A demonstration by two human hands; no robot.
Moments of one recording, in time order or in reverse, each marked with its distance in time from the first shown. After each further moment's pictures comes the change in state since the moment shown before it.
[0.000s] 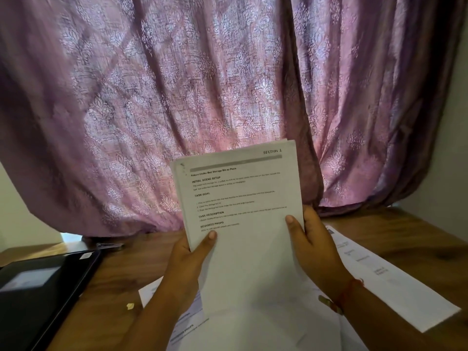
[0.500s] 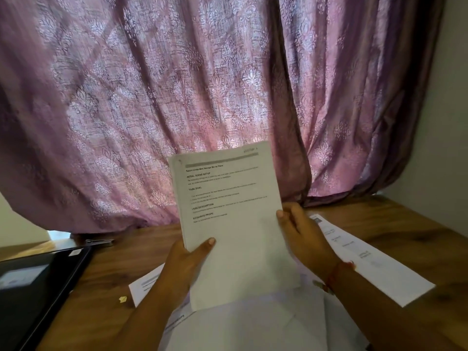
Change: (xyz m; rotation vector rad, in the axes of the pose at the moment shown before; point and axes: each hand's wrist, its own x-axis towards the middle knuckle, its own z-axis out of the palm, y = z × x) left_hand 0.000 -0.022 -0.007 0.215 0.005 -0.056; right_hand 0.003 0.020 -0.012 -0.276 -0.066 0.040
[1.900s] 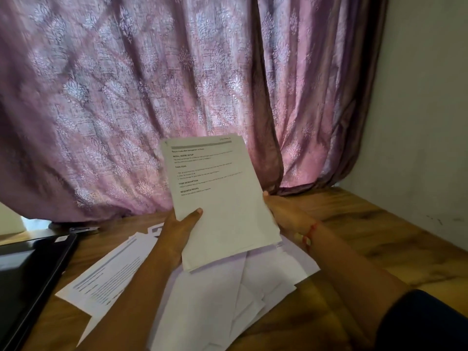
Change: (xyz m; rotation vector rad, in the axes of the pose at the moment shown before) left_hand -0.001 0.009 -0.003 -0.207 -0.065 -0.006; right_hand -0.016 -0.039 -0.018 0.398 -0.186 0.465
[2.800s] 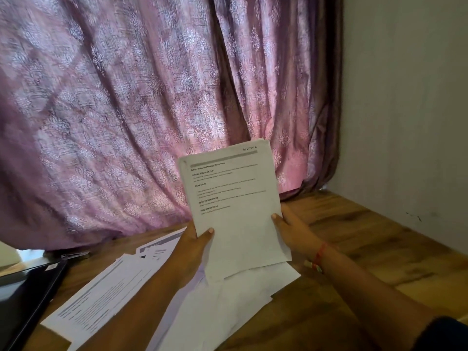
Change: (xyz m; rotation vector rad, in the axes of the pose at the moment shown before) left_hand -0.015 -0.008 0.072 0.194 -0.164 -0.027; right_hand -0.020 0.034 -0.072 -0.150 0.141 -0.324
